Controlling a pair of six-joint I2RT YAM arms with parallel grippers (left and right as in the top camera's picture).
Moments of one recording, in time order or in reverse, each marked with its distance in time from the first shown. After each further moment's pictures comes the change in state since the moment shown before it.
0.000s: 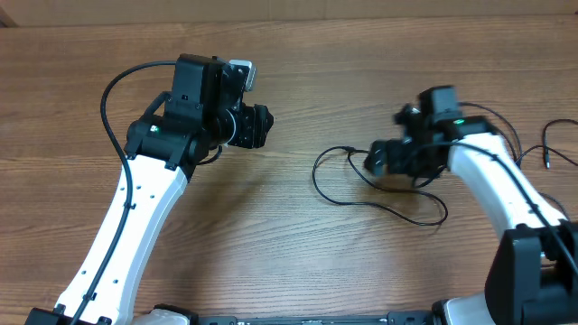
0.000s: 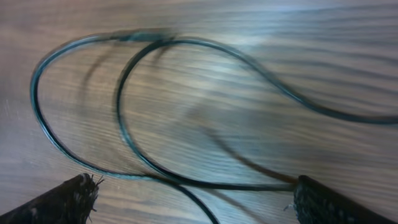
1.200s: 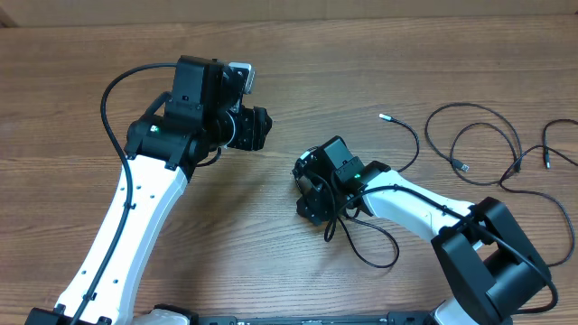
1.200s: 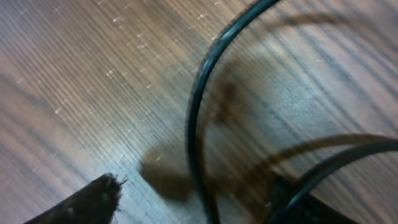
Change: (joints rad) left arm 0.000 0.000 0.000 -0.025 -0.008 0.000; right arm 0.484 0.116 -0.175 0.433 0.057 -0.190
